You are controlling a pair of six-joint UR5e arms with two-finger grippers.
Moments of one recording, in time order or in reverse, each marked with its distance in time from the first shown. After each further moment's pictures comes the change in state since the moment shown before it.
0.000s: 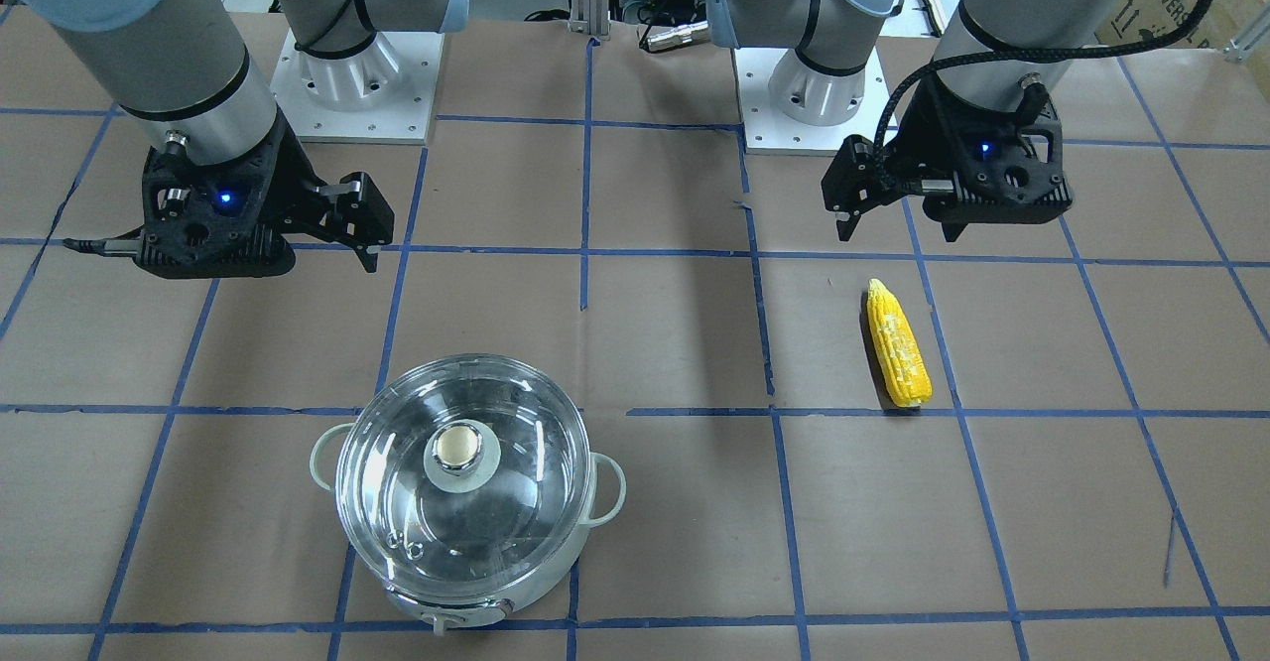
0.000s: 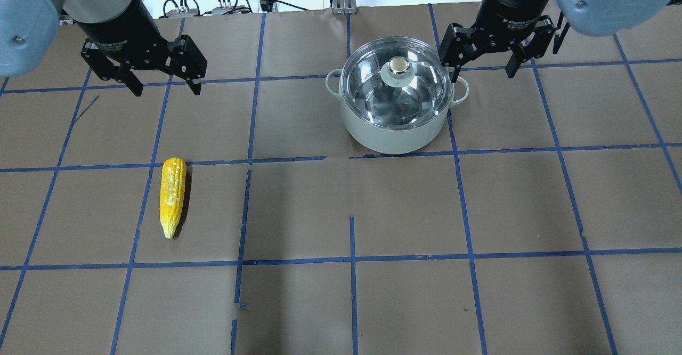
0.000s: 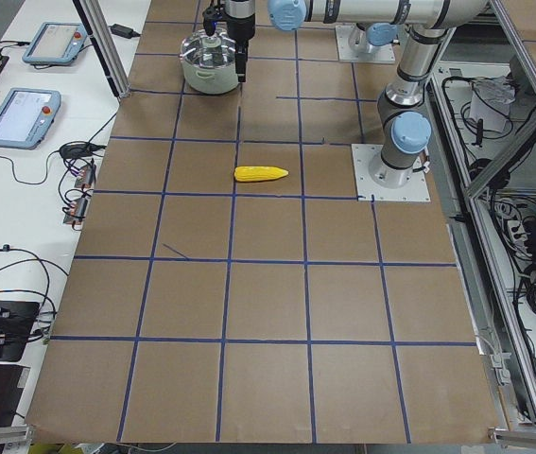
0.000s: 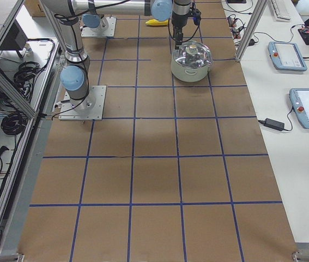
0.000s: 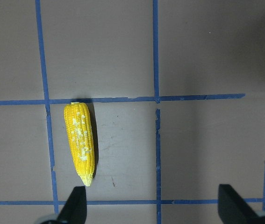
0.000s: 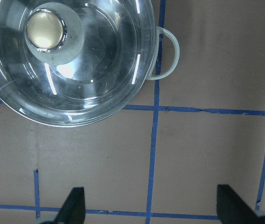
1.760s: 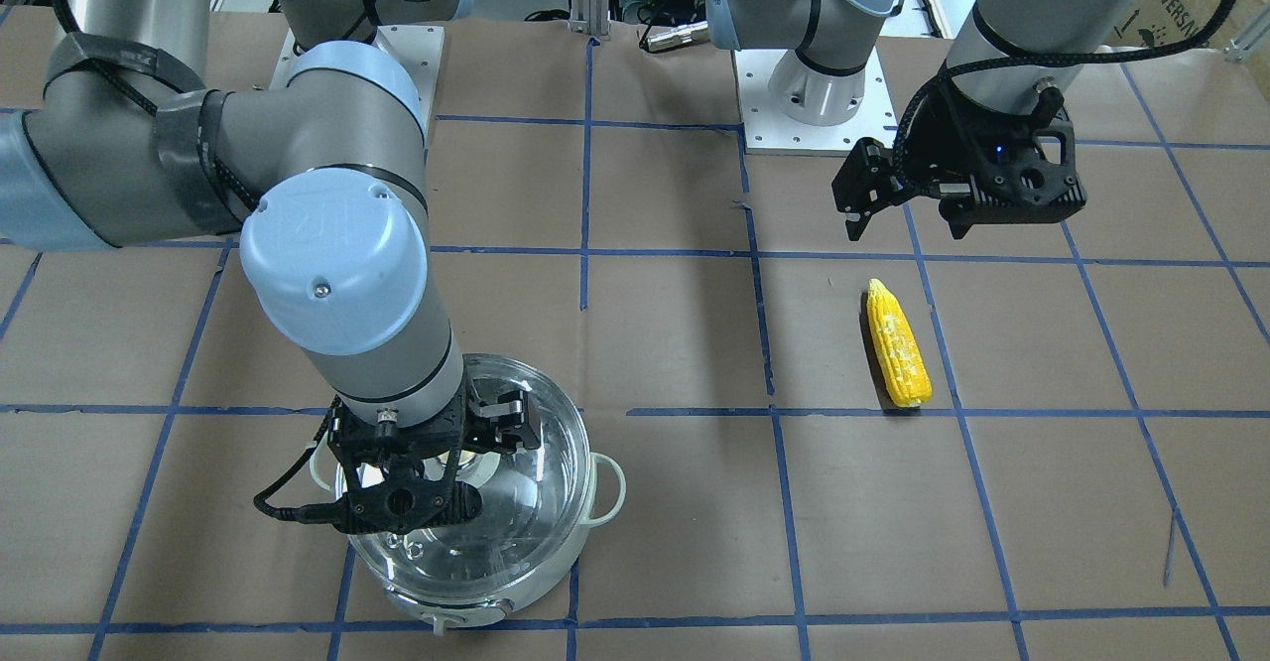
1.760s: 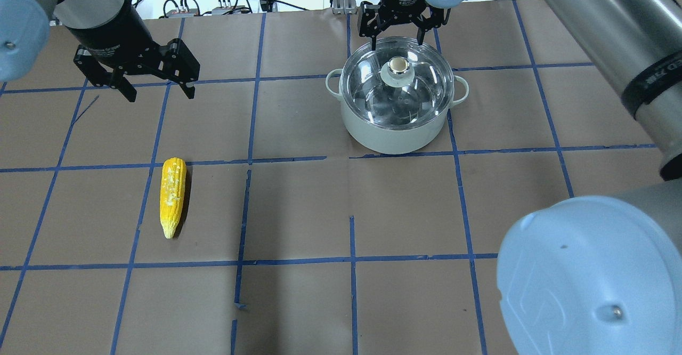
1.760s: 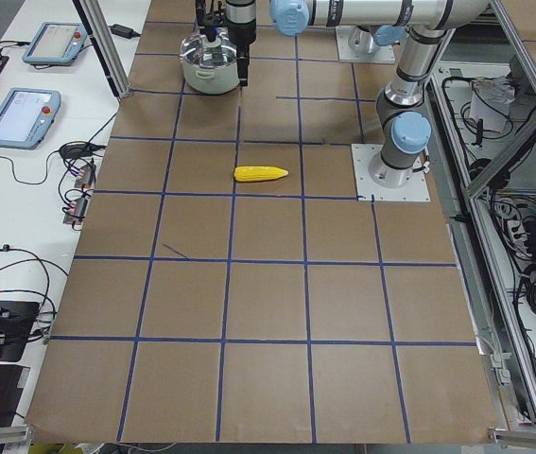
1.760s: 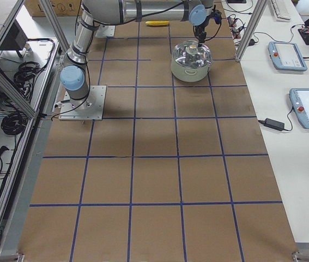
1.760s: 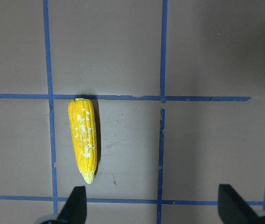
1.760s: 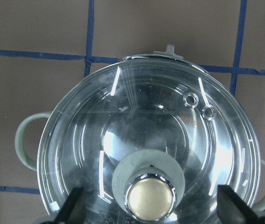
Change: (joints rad) left arm 0.019 0.014 -0.025 0.000 -0.003 -0.010; right arm 0.160 0.419 -0.354 -0.121 -0.001 0.122
